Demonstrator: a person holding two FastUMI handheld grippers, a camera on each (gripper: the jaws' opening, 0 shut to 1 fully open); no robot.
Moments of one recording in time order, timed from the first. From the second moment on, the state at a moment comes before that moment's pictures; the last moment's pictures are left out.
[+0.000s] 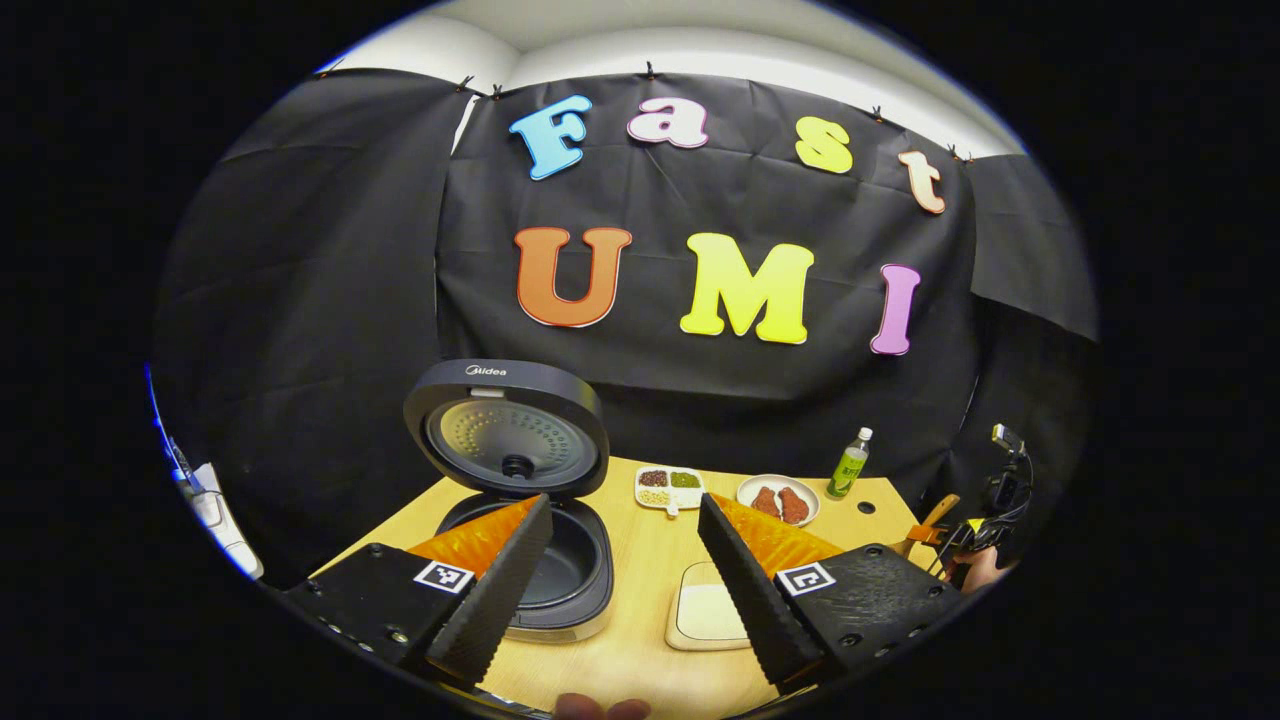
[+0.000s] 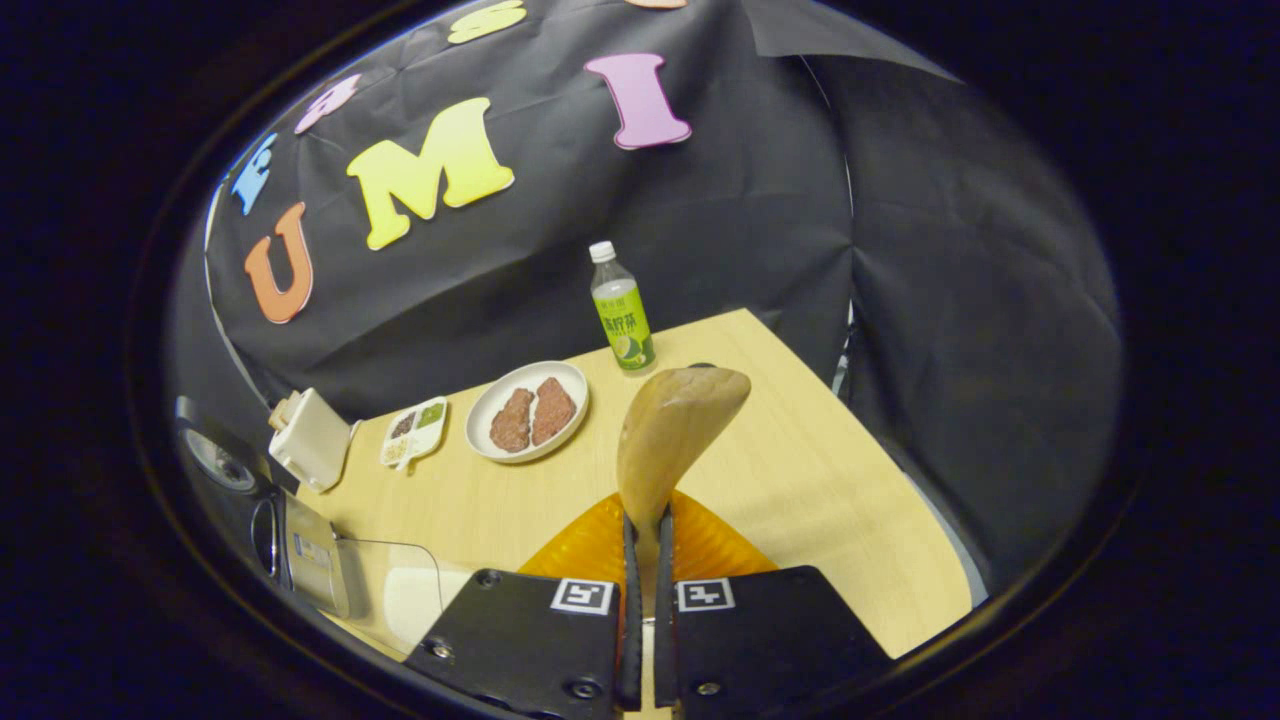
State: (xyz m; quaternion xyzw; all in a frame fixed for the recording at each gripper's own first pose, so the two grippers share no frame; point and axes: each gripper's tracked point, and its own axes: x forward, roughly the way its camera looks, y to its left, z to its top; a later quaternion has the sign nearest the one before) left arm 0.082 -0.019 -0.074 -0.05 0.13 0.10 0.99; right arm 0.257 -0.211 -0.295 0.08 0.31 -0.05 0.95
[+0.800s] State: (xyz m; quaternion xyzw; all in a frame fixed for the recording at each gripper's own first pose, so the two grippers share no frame) left arm 0.024 0.048 -0.054 -0.02 0.08 0.14 0.99; right arm 0.206 0.006 -0.227 0.05 0.29 0.11 0.95
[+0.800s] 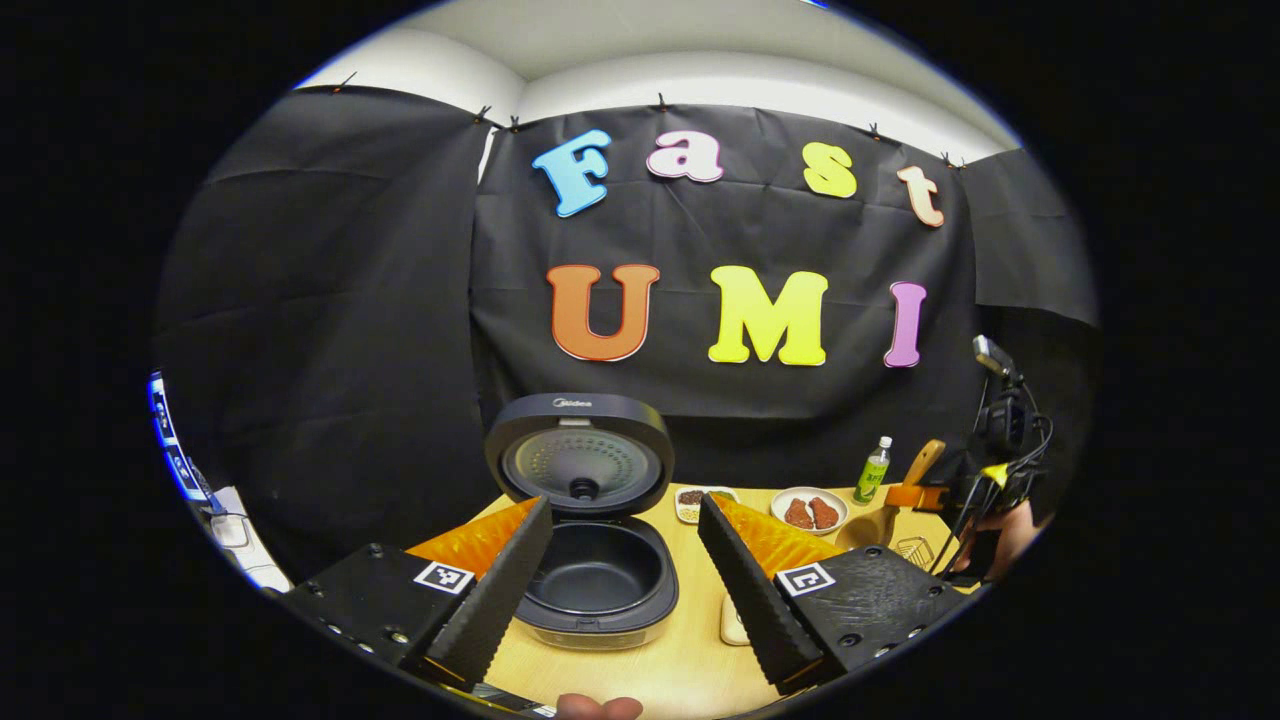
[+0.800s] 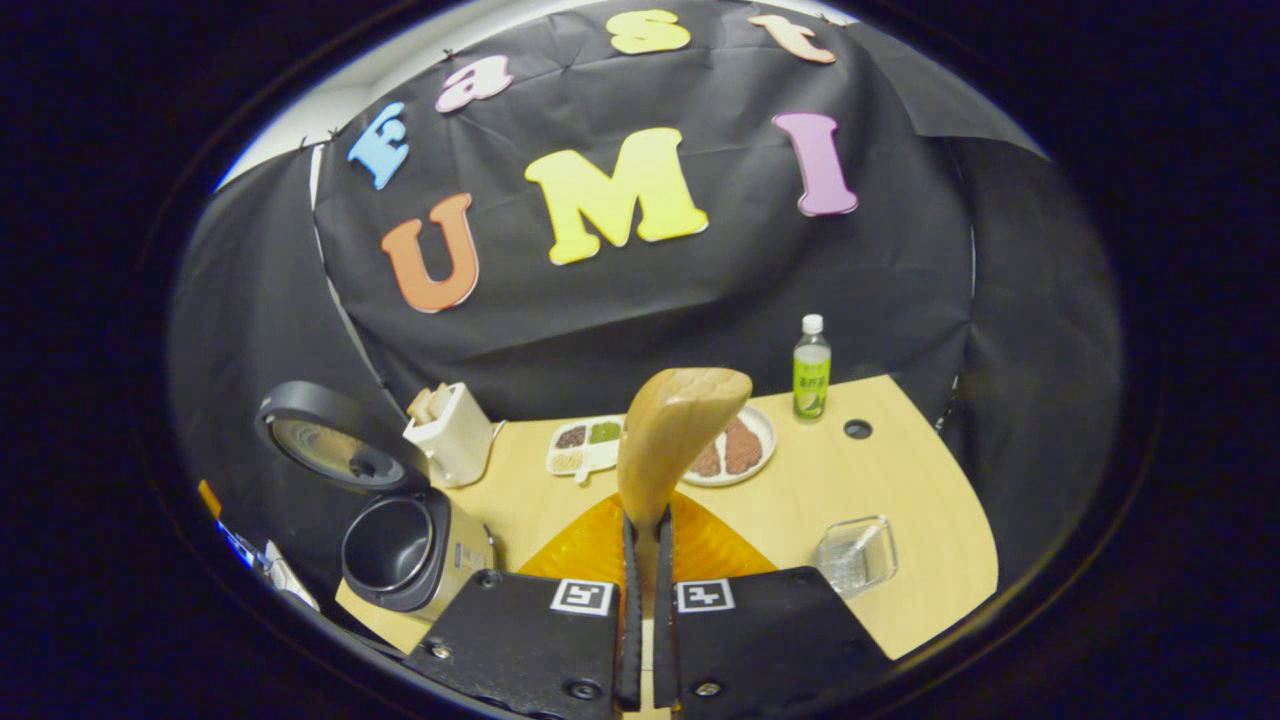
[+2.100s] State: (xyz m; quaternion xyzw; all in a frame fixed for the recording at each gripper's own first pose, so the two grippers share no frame) left arm -0.017 0.115 -0.080 -0.06 0.12 0.21 0.97; right arm 0.182 0.068 -0.365 0.00 0.36 0.10 0.93
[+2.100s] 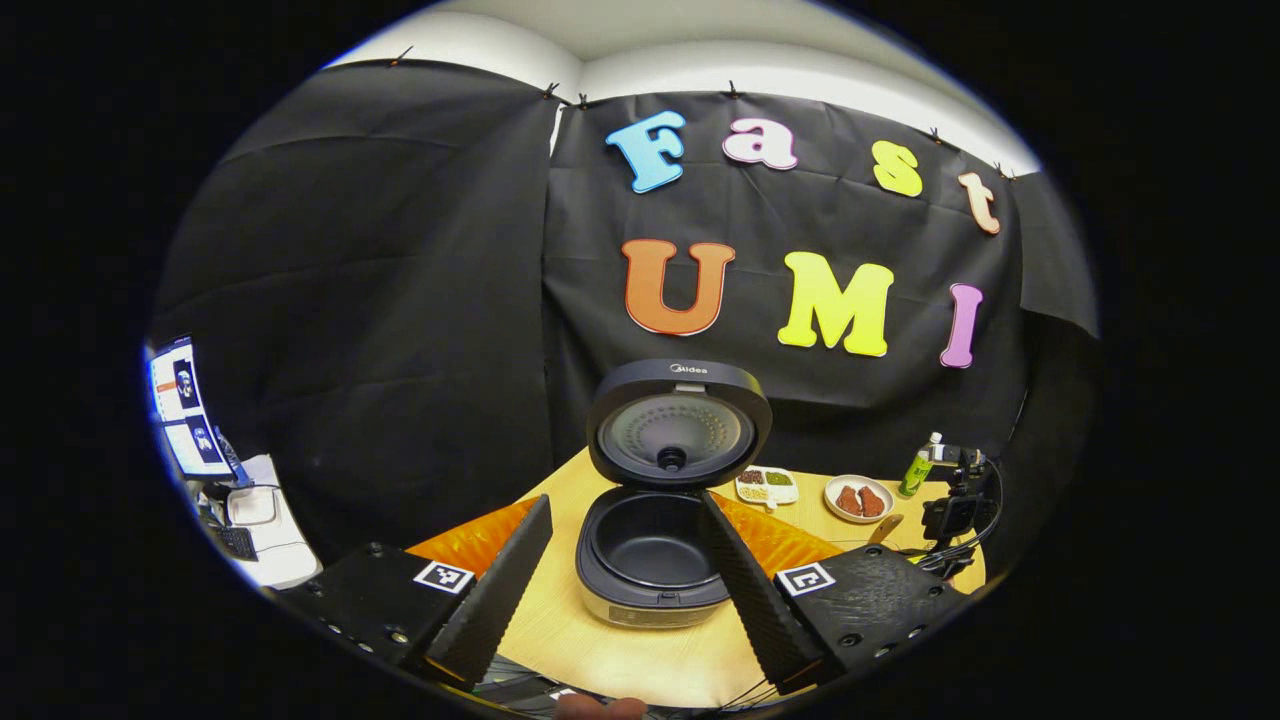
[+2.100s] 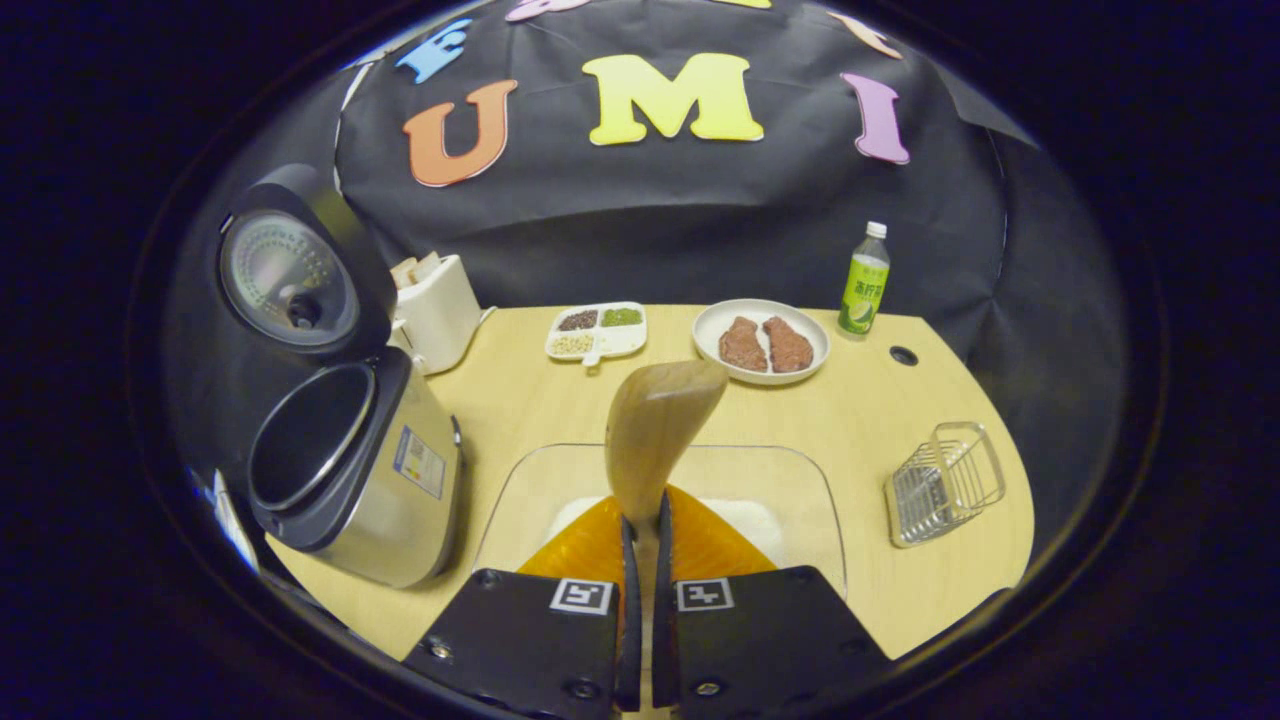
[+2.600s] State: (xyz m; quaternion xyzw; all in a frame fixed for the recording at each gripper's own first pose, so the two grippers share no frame) left arm -0.017 0.101 -0.072 -0.08 0.10 0.20 0.97; right arm 0.183 0.066 -0.363 0.24 0.43 0.13 0.86
